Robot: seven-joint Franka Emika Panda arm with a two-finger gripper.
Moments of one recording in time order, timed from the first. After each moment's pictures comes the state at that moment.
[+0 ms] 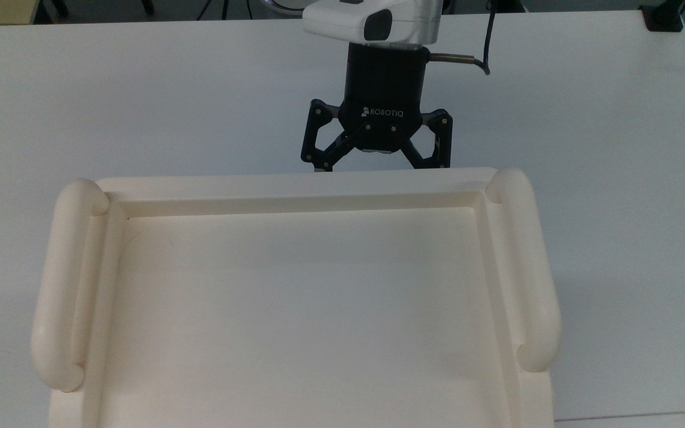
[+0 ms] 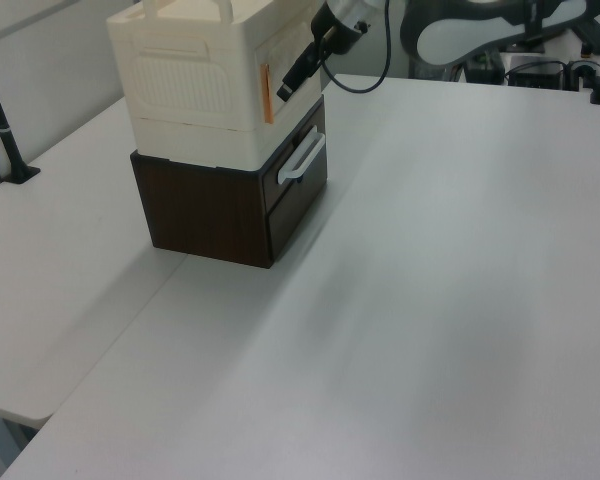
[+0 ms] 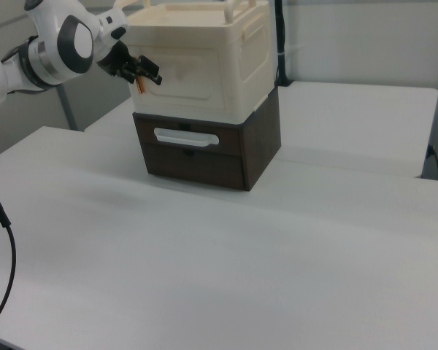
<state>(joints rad) 0.26 0.37 -0.04 -1.39 -0.31 2.43 0.37</state>
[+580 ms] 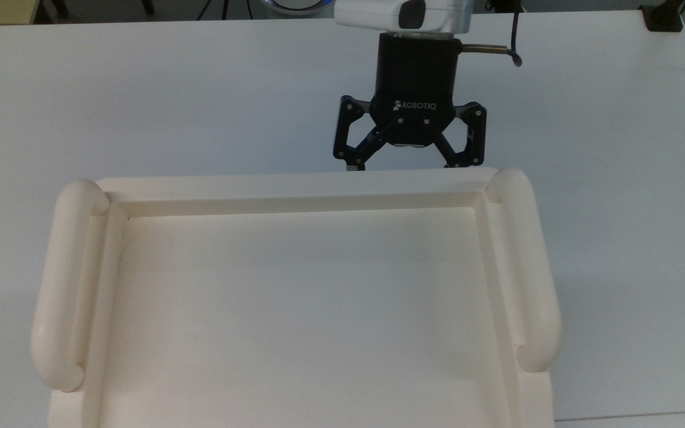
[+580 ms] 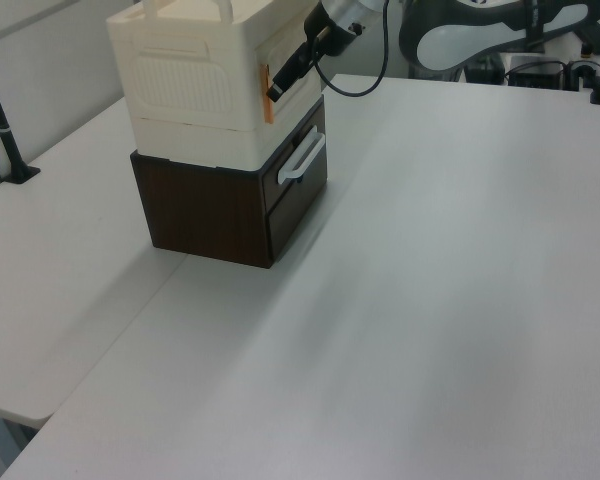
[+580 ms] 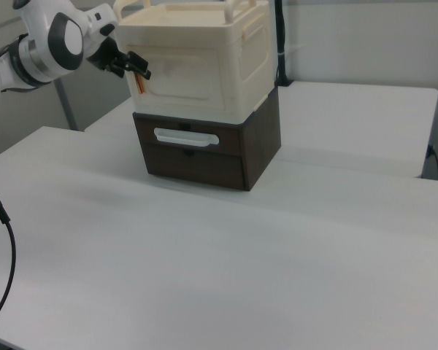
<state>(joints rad) 0.30 0.38 -0.04 -1.36 -0.32 2.44 0.41</state>
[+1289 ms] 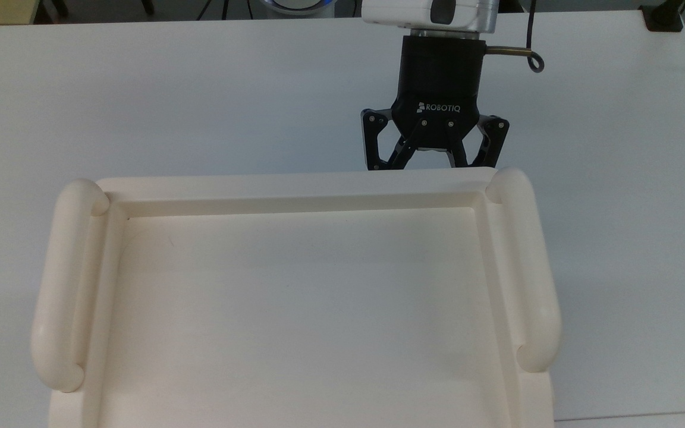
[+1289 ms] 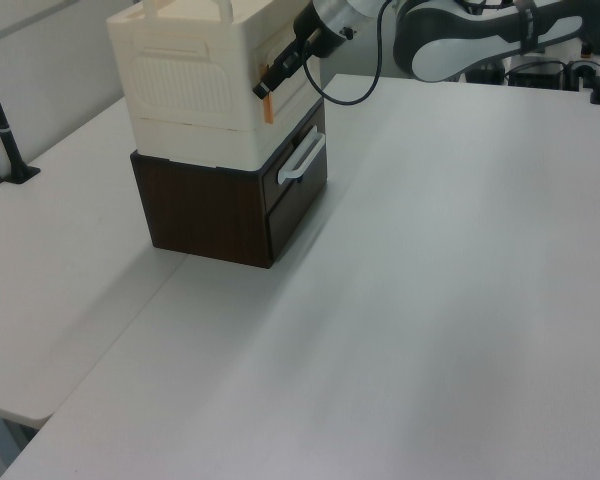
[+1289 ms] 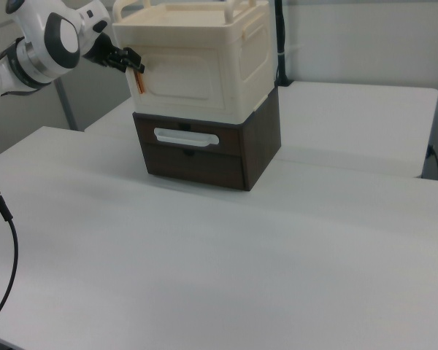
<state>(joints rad) 0.32 0.41 -0.04 -1.32 -0.40 2.50 0.47</state>
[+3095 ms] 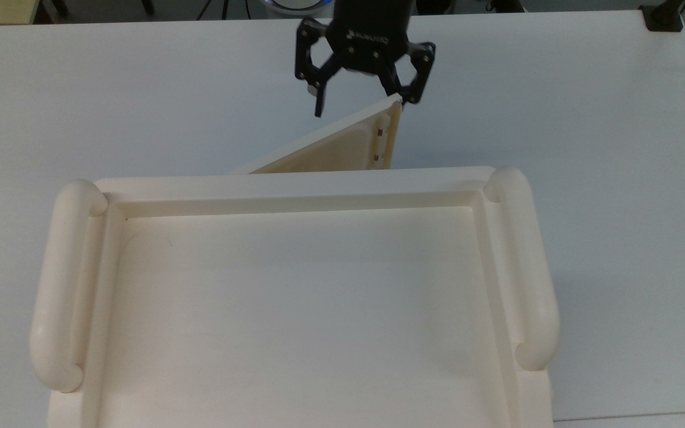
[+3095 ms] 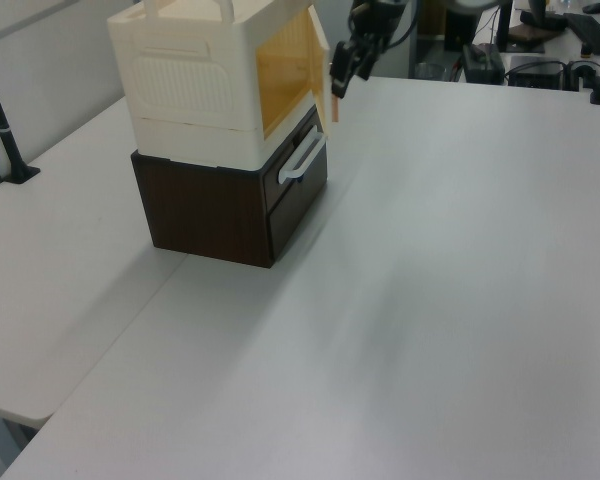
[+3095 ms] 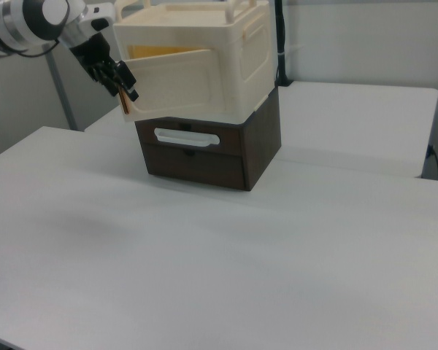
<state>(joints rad) 0.28 0.23 -0.04 -1.38 -0.20 1.93 0.46</state>
